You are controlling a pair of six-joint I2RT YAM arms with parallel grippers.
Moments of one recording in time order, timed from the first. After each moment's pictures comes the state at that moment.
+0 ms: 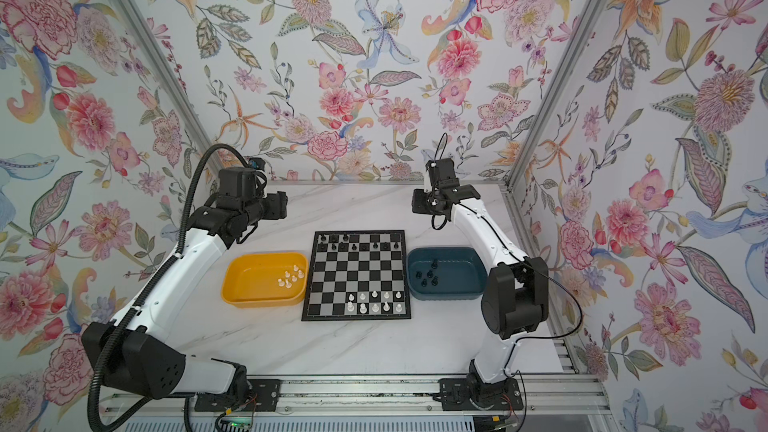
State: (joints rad) left arm -0.24 1.43 1.41 -0.64 -0.14 -0.11; right arm 0.29 1.78 1.61 -0.66 -0.10 0.27
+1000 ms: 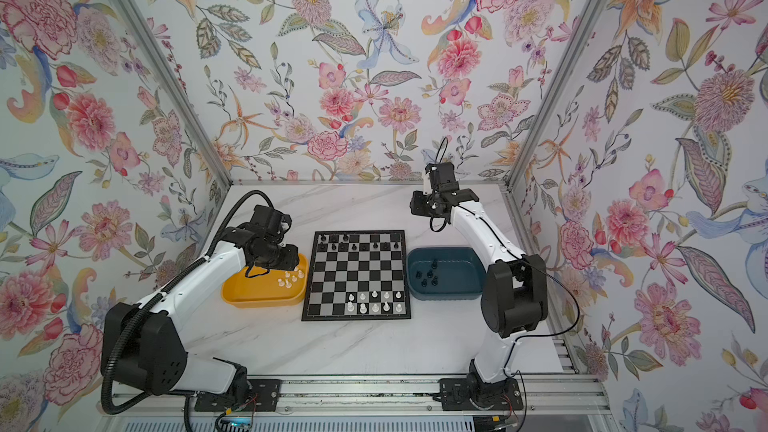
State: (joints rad) left arm -0.29 1.45 1.10 -0.82 0.04 -0.15; right arm 0.28 1.79 1.56 -0.59 -0.16 0.30
